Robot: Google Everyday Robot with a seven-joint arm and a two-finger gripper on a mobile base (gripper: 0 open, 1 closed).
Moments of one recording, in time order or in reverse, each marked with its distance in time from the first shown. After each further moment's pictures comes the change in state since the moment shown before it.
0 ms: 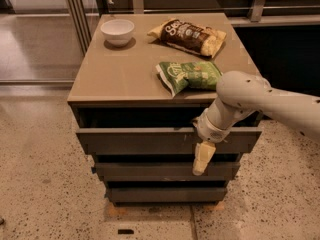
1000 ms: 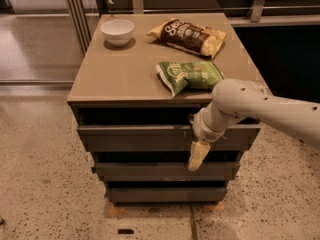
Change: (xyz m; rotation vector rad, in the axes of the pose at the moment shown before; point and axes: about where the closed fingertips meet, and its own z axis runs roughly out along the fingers) arm -0.009 -0.026 0.010 0.156 -0.003 -0.081
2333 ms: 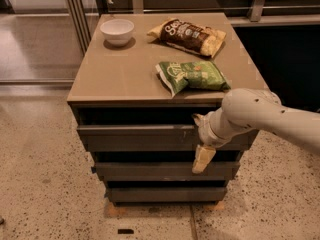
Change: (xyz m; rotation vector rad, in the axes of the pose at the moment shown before) arm 0.009 0.008 -0.020 0.118 -0.015 -0.027
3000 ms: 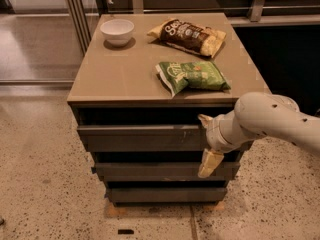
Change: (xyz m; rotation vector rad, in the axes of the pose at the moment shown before) arm 0.002 0.016 -0.030 0.037 -0.015 0.009
